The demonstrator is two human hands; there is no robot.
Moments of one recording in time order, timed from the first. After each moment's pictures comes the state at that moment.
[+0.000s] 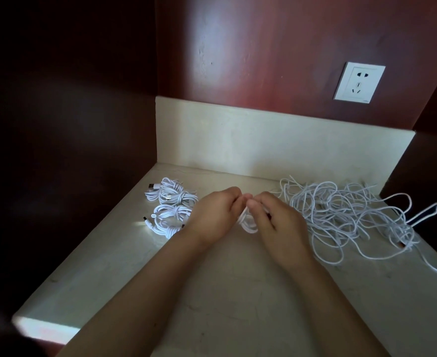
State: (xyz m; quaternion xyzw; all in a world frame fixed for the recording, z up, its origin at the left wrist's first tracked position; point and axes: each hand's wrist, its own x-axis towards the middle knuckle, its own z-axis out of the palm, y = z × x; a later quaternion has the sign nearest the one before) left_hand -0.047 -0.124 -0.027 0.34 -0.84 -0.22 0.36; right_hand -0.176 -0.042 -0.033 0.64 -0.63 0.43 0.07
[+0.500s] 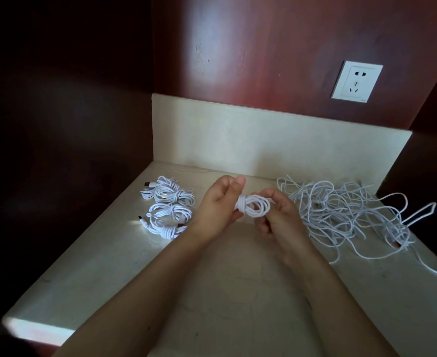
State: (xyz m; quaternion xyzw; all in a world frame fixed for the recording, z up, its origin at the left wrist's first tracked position) left_hand -0.061 -0.104 -0.014 0.26 -0.61 -0.59 0.46; right_hand -0.177 -0.046 -0.018 0.43 -0.54 0.63 -0.35
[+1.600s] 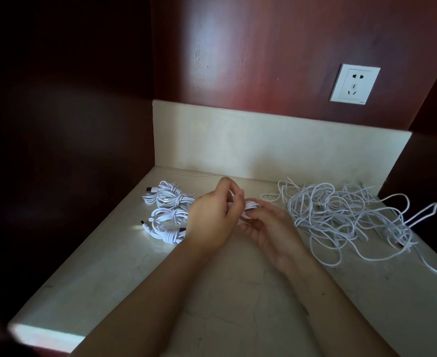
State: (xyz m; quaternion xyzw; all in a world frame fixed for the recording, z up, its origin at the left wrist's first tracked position) left_hand -0.052 -0.114 -0.032 0.36 -0.78 -0.17 0.48; right_hand -0.167 -0.053 -0.027 0.34 -0.45 0.66 -0.49
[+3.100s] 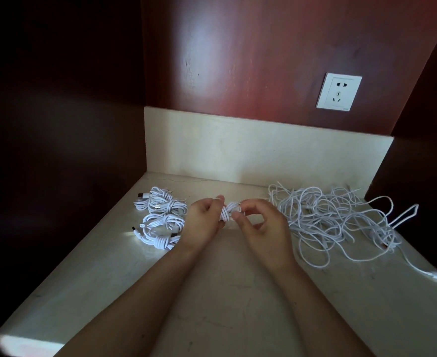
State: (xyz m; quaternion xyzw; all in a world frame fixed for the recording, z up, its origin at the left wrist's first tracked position) left_hand -0.061 -0.123 -0.037 0.37 -0.60 -0.52 0.48; right_hand -0.182 -0.056 -0.048 0.59 -0.58 0.57 -0.01
